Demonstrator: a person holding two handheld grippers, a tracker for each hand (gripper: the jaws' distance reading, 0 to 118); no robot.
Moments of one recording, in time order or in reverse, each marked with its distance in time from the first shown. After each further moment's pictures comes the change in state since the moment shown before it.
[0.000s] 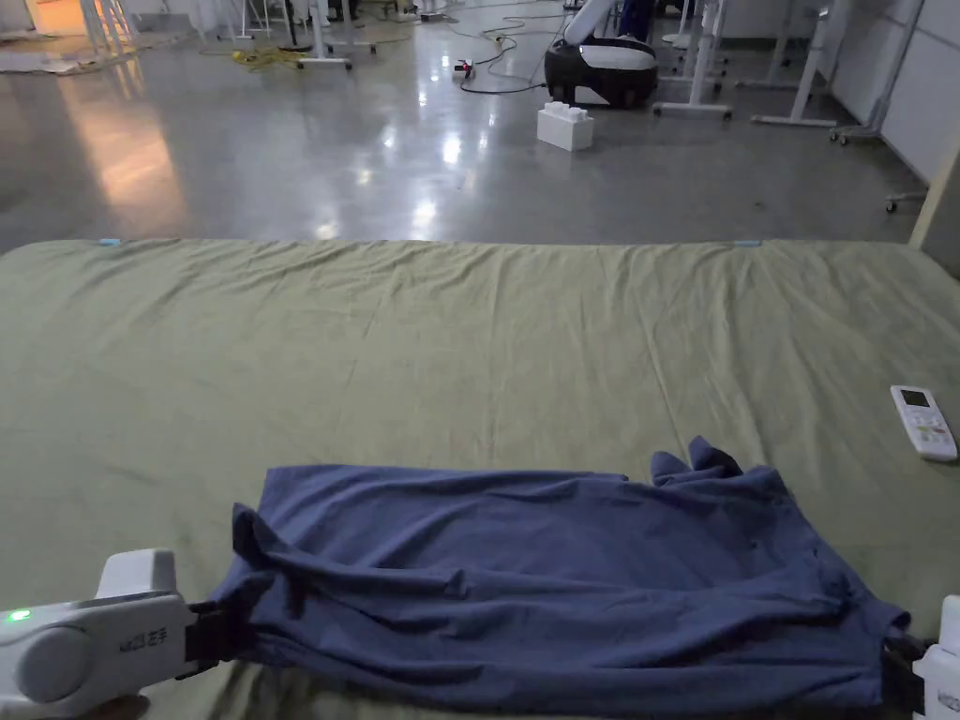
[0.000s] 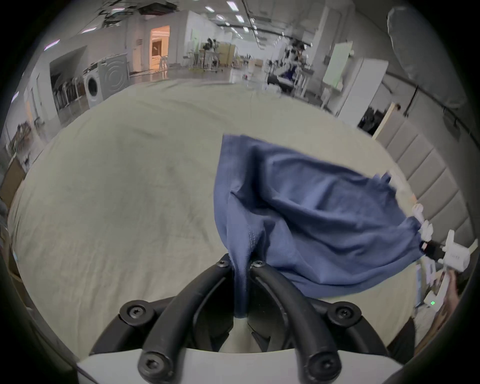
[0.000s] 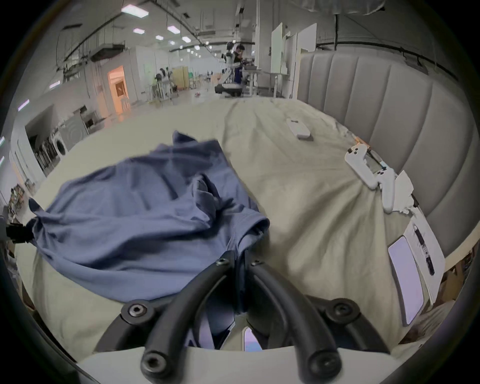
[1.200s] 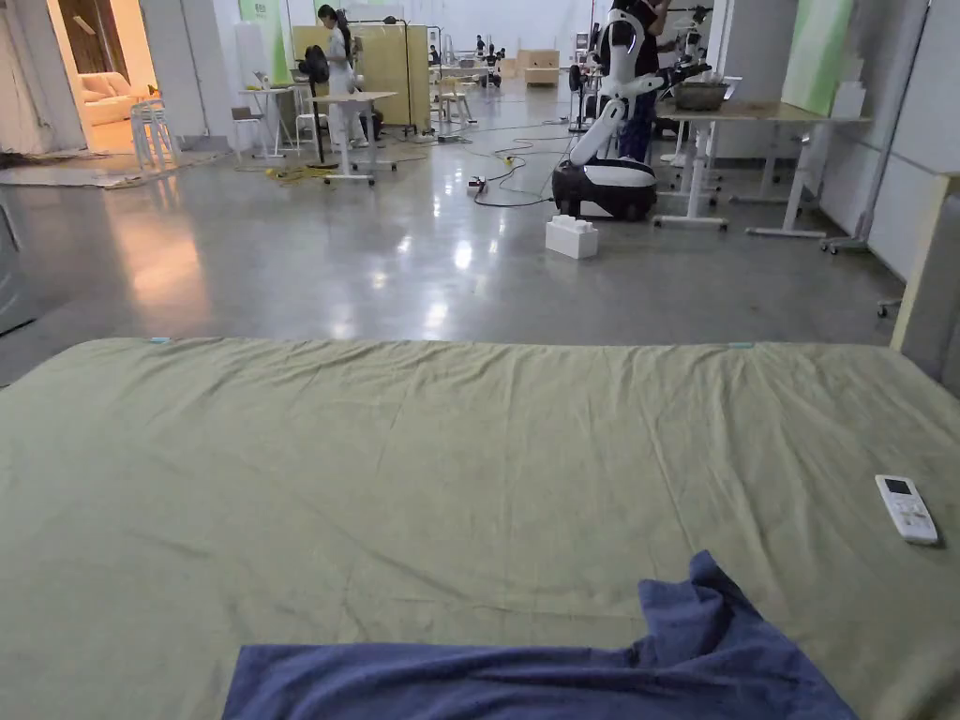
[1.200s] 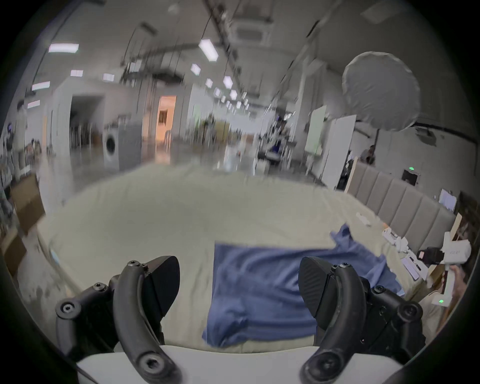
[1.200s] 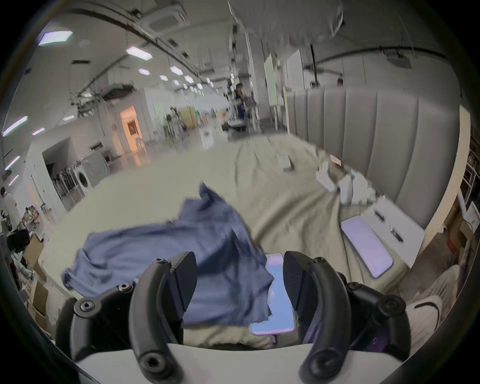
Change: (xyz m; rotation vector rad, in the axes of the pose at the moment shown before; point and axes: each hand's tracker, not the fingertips) left arm 0.012 -0.117 0.240 0.580 0.025 -0.155; right arm 0.010 -0.068 0.201 0.298 0.110 -0.084
